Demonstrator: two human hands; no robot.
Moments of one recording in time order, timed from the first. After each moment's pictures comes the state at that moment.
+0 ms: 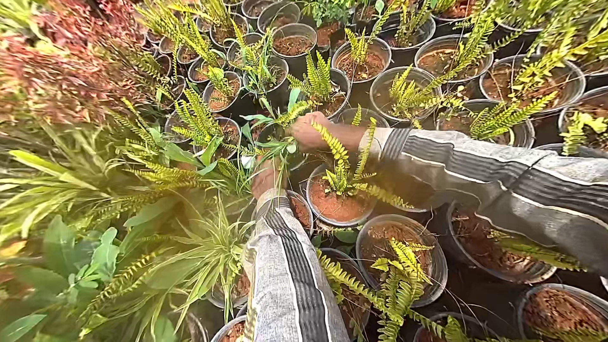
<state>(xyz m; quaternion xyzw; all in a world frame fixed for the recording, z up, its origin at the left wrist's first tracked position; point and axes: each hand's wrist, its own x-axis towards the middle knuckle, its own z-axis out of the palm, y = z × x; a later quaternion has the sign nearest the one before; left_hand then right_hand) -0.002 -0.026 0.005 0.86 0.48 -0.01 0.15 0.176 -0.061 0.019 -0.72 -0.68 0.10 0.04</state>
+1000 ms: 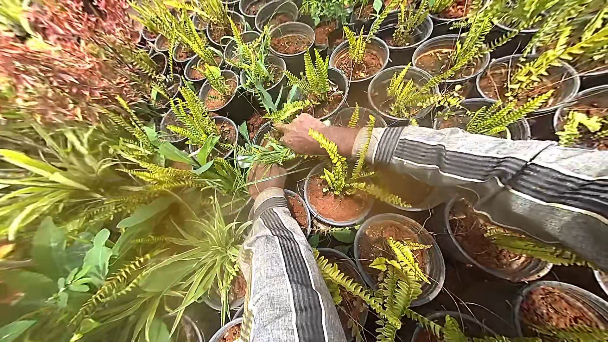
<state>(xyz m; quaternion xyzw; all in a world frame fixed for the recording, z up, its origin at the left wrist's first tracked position) 0.012 -0.024 -0.001 0.83 0.54 -0.15 0.04 0.162 -0.056 0.022 -0.67 -0.74 0.03 -0.03</state>
